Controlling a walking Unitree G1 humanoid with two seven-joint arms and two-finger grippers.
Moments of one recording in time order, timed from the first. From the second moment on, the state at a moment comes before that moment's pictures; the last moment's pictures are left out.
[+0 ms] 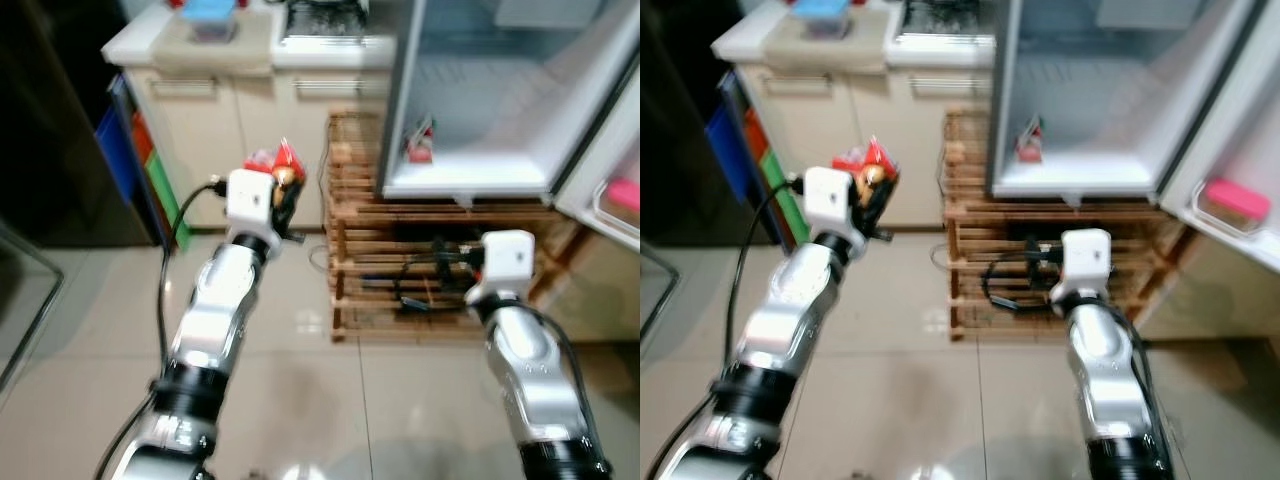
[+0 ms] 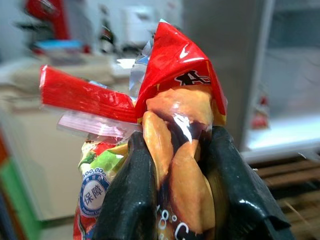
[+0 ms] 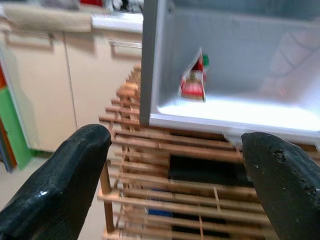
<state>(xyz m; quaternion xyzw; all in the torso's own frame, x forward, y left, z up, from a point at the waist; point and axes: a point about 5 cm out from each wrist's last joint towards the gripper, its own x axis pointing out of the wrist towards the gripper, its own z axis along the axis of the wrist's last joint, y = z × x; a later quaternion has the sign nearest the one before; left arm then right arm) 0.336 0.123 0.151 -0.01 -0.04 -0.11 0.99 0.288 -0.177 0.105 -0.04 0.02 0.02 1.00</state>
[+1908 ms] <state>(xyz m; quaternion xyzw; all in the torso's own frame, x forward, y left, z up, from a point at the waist) 0.343 0.091 0.170 0.00 -0.09 -0.18 0.98 0.281 -0.186 0.113 -0.06 0.01 0.01 1.00</state>
